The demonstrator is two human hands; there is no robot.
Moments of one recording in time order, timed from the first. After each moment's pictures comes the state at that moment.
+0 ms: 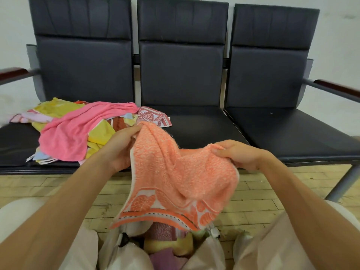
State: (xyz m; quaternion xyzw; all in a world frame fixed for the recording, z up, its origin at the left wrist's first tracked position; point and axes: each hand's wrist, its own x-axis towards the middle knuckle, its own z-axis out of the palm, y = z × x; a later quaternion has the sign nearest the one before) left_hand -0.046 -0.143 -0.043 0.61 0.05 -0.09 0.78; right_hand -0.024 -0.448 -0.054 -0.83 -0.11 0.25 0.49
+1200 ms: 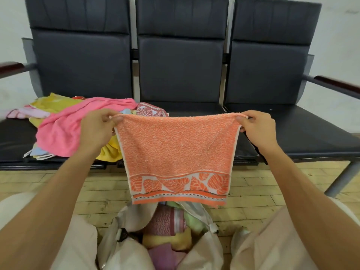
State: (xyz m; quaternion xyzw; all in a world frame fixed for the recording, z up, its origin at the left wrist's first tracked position) left_hand -0.021 -0.095 -0.048 0.84 0.04 0.28 0.47; right_hand -0.003 -0.476 -0.045 -0.87 0.00 -0.27 0.40
